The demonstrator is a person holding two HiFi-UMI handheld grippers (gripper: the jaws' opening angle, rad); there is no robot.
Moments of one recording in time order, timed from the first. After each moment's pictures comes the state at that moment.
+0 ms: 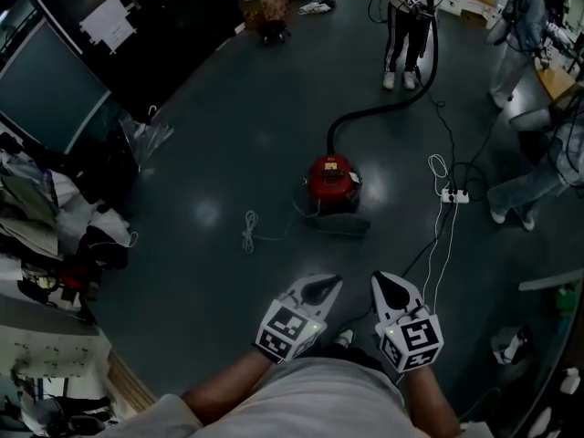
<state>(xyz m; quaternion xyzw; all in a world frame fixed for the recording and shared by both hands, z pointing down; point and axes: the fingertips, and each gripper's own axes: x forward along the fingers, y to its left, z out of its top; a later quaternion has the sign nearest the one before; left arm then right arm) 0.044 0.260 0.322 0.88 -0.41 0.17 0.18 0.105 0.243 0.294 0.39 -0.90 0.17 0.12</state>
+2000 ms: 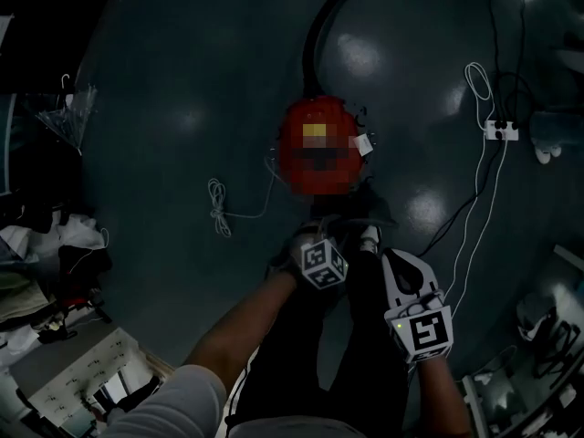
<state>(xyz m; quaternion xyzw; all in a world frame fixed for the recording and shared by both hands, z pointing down) -0.011 -0.091 0.930 0.83 -0.18 0.51 0.12 0.045 -0.125 0.693 0.40 -0.86 0.26 0.20</state>
